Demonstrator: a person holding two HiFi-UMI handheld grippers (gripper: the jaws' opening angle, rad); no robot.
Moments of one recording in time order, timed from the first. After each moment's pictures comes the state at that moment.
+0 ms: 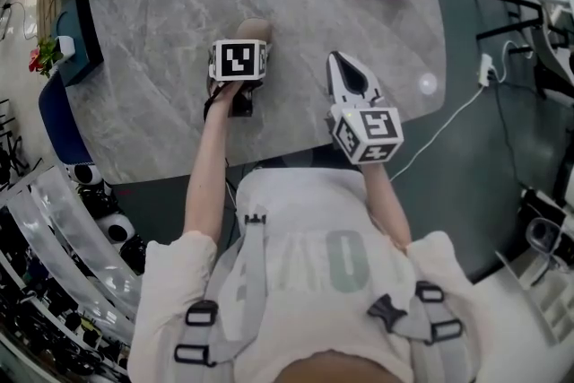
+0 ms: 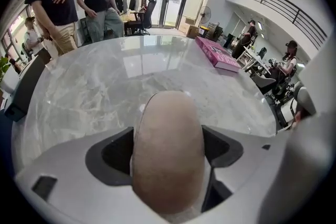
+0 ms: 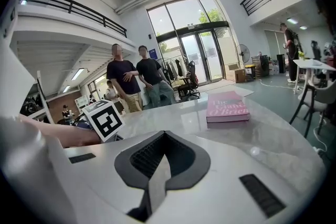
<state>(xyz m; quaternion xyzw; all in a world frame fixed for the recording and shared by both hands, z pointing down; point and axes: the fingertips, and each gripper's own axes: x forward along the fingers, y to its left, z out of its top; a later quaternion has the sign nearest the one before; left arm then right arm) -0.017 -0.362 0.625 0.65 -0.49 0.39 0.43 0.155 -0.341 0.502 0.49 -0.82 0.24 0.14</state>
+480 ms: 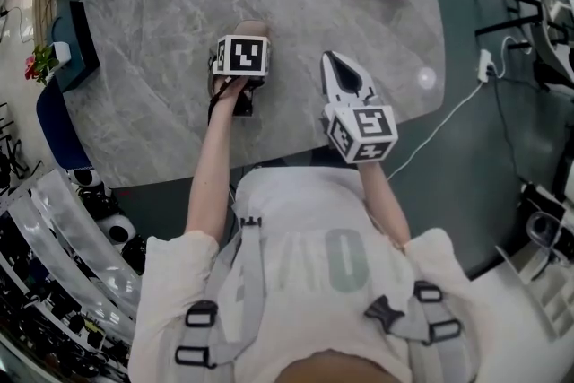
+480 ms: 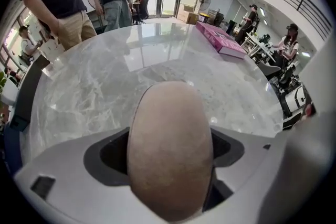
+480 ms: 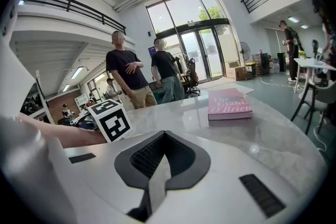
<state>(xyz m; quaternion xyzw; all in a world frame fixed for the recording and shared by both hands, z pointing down) -0.007 -0.356 0.654 0.62 -0.47 0.43 0.46 0.147 -0.348 0.511 0.49 -0.82 0.25 0.15</state>
